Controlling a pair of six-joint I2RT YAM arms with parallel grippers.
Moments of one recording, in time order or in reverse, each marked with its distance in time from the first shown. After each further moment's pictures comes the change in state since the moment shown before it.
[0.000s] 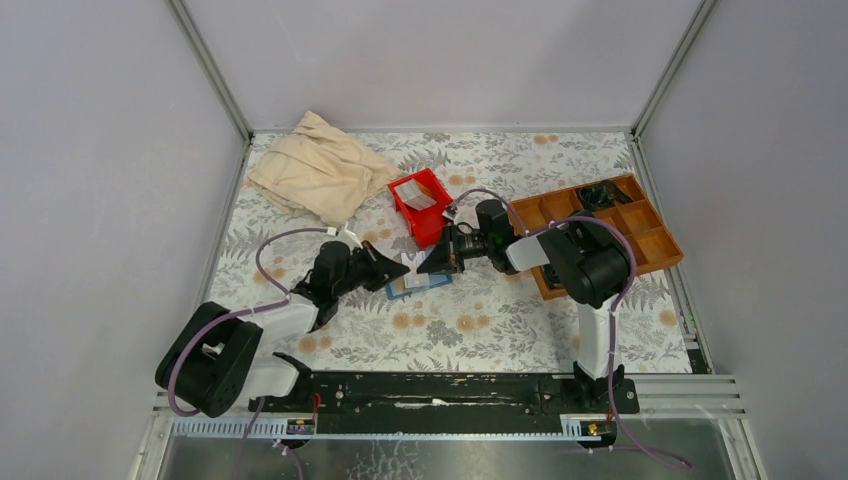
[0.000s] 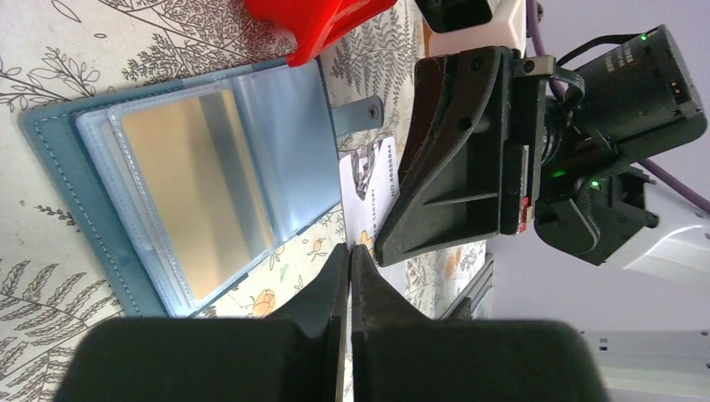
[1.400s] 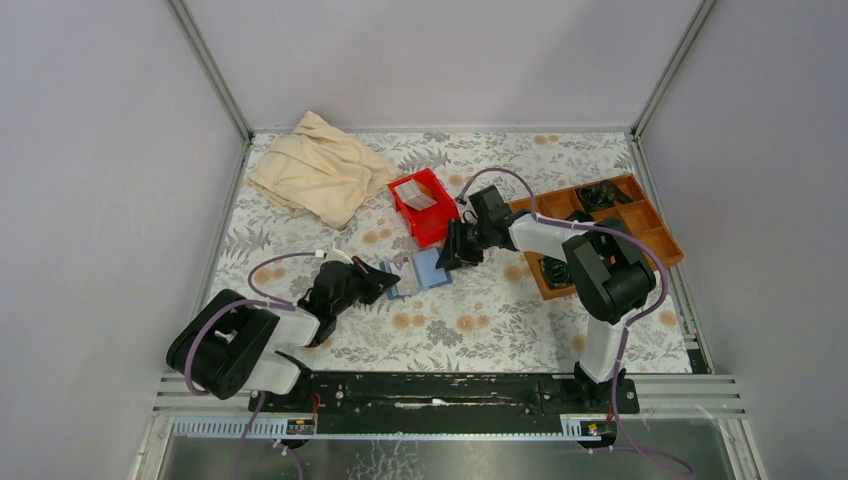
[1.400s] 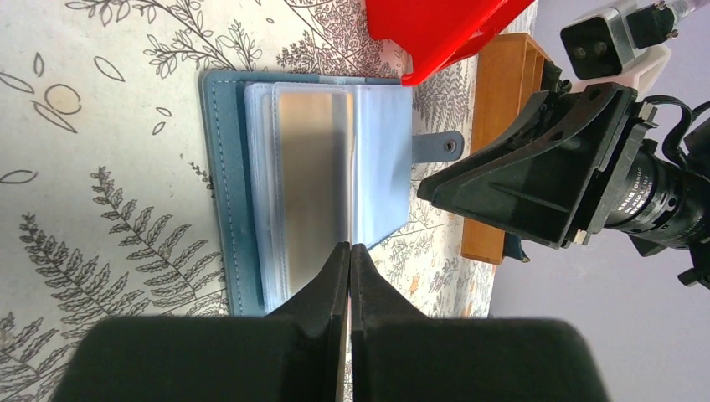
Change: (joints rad) left arm -0.016 0.085 -0.173 0.252 -0.193 -0.132; right arm 0.000 -0.150 0.190 -0.839 0.512 -0.531
